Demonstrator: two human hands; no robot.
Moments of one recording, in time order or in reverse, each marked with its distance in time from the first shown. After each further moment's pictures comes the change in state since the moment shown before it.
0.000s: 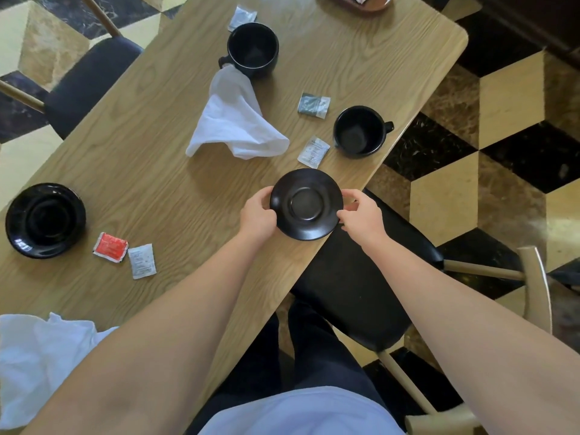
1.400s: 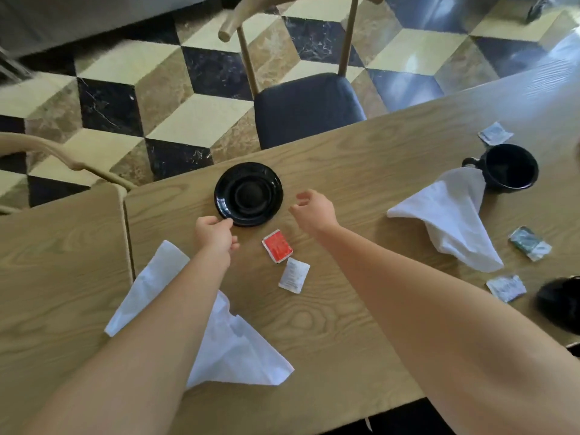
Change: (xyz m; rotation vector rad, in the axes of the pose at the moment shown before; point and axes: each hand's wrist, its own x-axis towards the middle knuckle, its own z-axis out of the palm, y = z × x) left_hand -0.009 -0.141 -0.347 -0.786 0.793 -0.374; right_hand -0.065 -0.259 0.366 -0.434 -0.530 -0.381
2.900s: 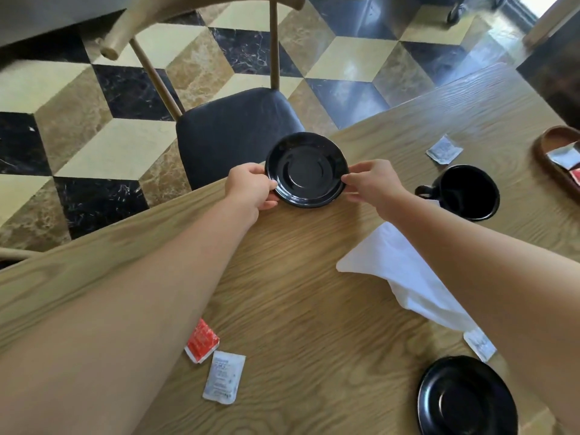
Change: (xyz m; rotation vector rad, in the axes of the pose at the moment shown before) left_hand 0.008 0.108 0.265 0.226 -0.462 0.227; right_hand 0.147 0.068 -0.214 0.301 0.246 0.131
